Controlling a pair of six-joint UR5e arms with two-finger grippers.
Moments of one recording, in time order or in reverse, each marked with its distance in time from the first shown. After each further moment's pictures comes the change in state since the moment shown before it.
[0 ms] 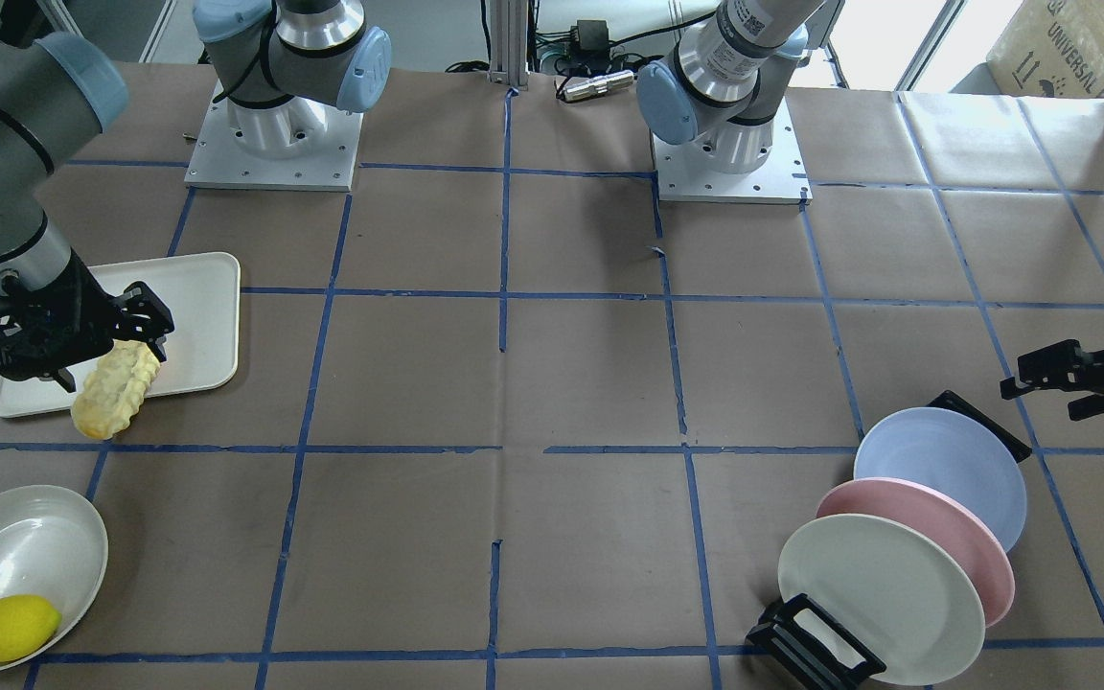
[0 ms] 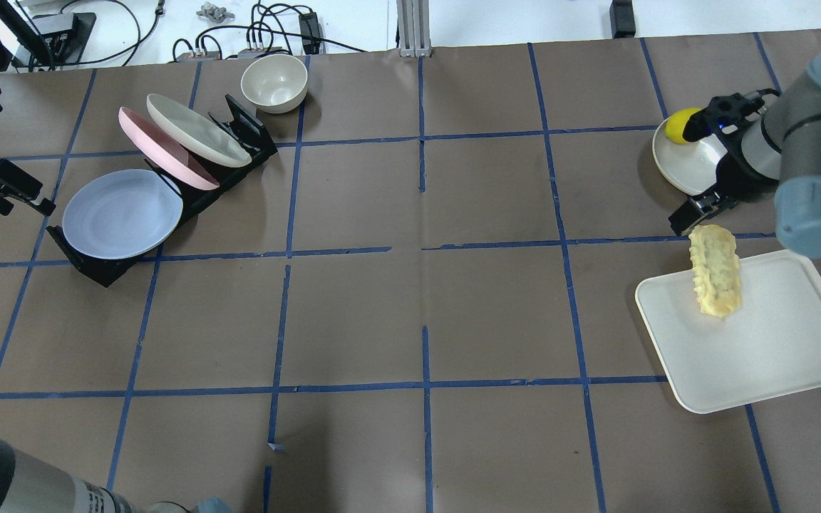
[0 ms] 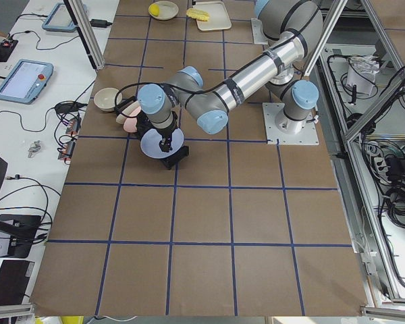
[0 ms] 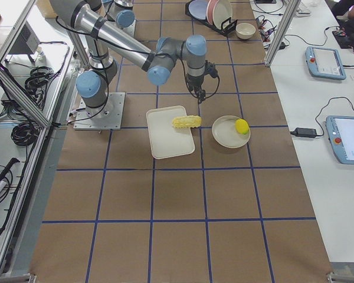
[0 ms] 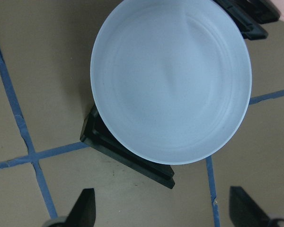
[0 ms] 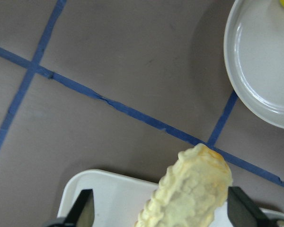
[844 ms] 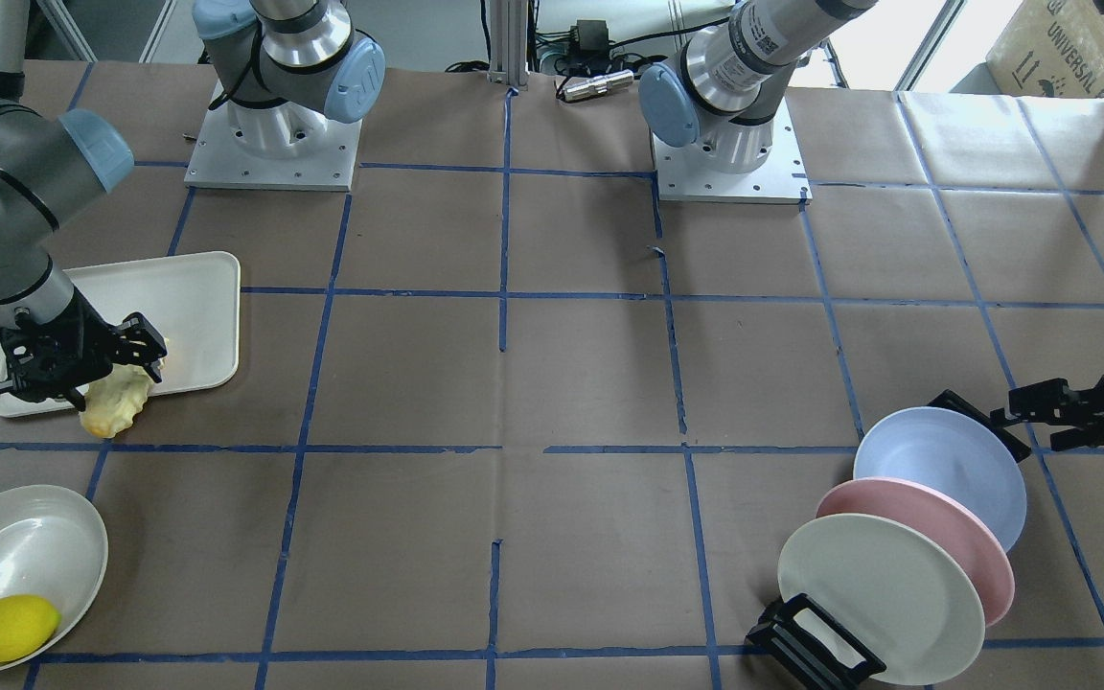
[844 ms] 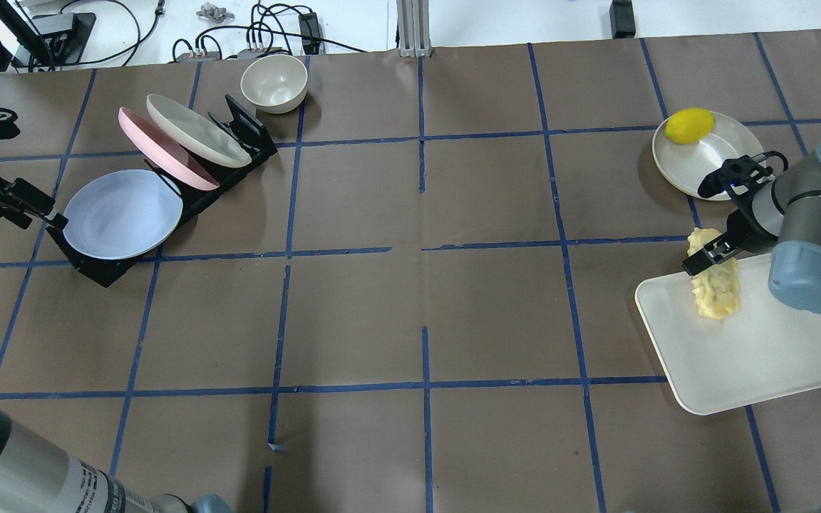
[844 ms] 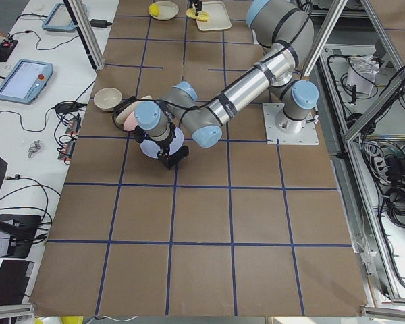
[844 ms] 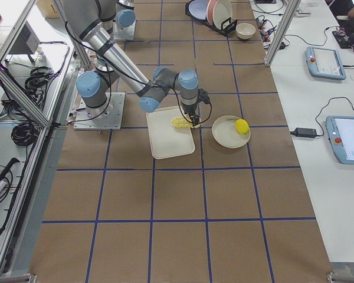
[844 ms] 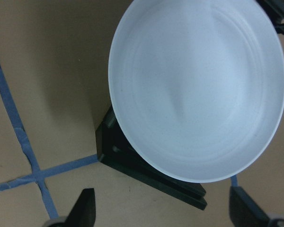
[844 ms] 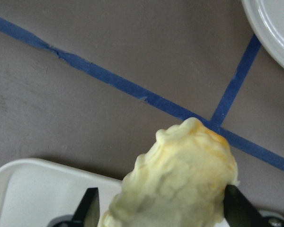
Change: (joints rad) left arm 0.032 -0.135 0.024 0.052 -0.034 0.062; right arm -0.108 0.118 0.117 -0.188 0.041 -0.111
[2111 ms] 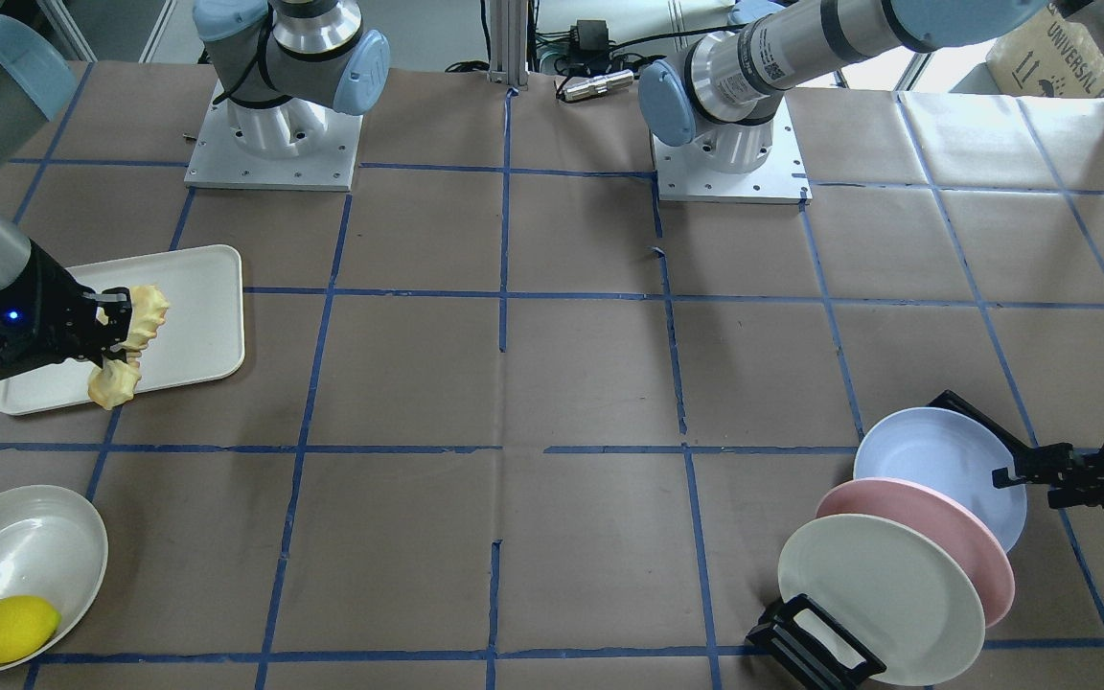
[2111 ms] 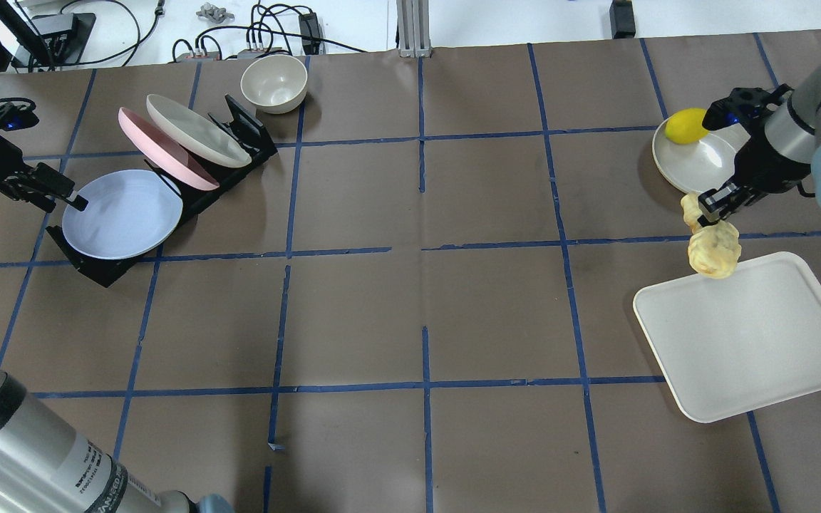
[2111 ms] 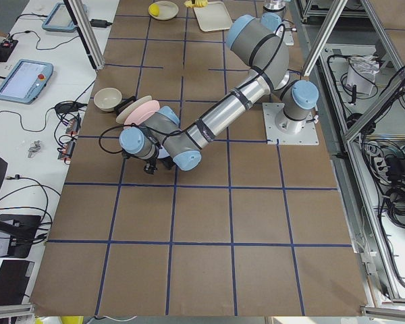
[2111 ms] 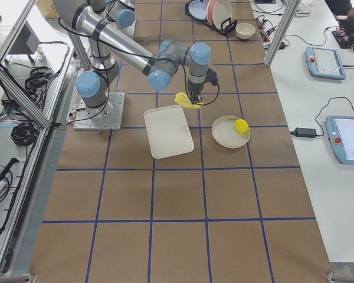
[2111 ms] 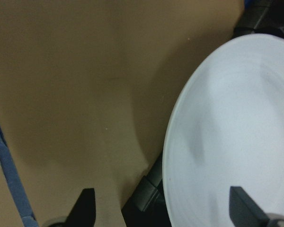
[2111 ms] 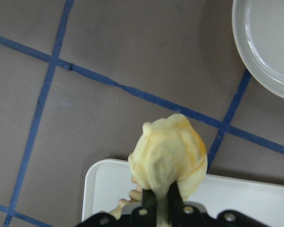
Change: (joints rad) left arm -0.021 -0.142 0.149 -0.009 -0.055 -0.026; right arm 0.132 -0.112 -0.304 0.550 -0.015 0.227
